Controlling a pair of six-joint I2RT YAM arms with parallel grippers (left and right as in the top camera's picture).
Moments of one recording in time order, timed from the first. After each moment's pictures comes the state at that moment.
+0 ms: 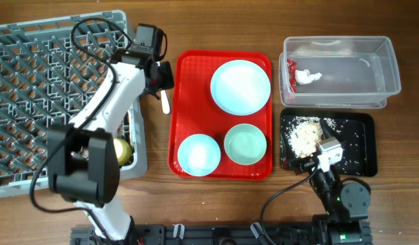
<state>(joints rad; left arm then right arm) -0.22 1.90 1.43 -0.77 -0.03 -0.43 0.06 0.02 0.01 0.02 -0.27 -0.10</state>
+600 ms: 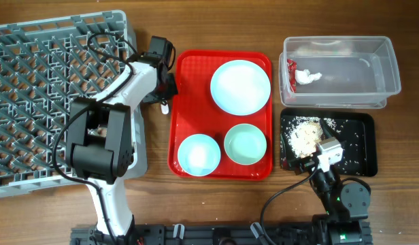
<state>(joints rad) -0.24 2.09 1.43 -0.74 -0.08 -0.49 0.06 0.02 0.01 0.02 -0.27 -0.10</state>
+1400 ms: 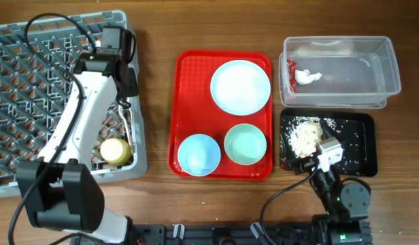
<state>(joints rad) -0.10 1.70 1.40 -0.97 -0.34 -0.29 0.06 0.02 0.01 0.02 -0.27 -0.10</state>
